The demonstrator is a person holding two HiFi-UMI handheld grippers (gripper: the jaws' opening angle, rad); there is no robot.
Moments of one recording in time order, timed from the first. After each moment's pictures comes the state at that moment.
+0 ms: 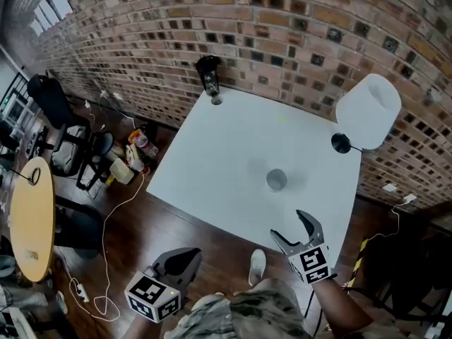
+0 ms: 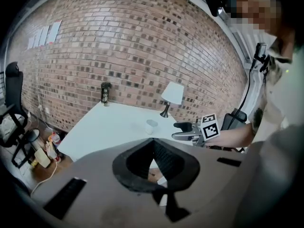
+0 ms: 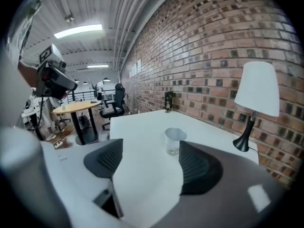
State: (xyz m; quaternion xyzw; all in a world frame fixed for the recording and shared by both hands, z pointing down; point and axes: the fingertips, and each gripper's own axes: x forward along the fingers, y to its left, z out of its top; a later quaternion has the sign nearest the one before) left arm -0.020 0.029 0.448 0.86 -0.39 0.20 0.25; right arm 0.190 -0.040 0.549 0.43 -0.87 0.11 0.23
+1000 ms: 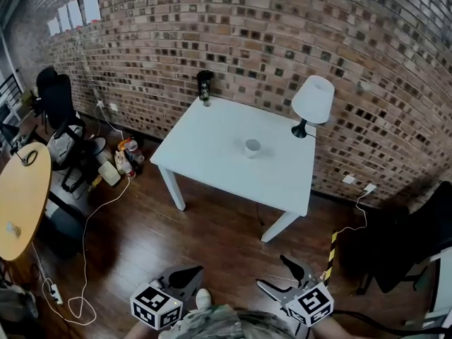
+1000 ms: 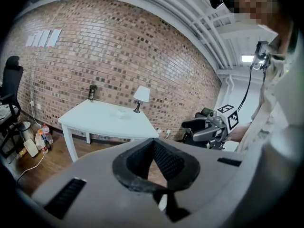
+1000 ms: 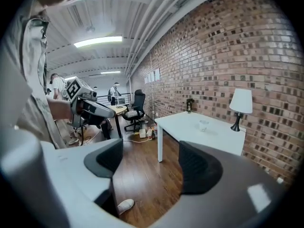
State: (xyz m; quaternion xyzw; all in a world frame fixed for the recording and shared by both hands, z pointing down) left arm -0.052 0.349 0.404 0.91 -0.32 0.14 0.23; right arm 0.112 0.364 0.414 0.39 -0.89 0.13 0.20
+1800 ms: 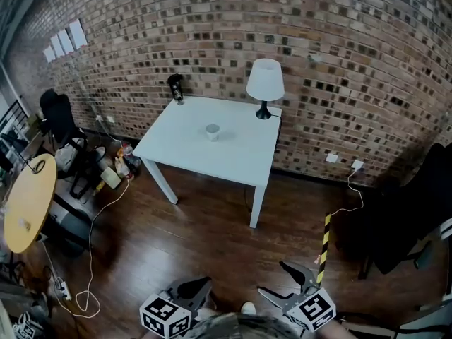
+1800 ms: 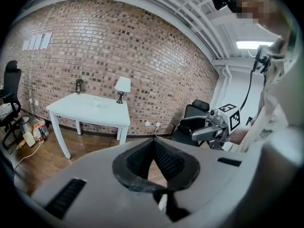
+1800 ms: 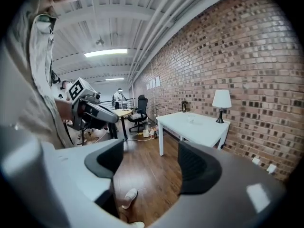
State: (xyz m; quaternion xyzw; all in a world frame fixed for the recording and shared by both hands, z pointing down) left arm 0.142 0.548 0.392 0.91 -0.31 0.17 0.23; right arm 0.286 0.562 0.402 0.39 -0.90 0.13 0.17
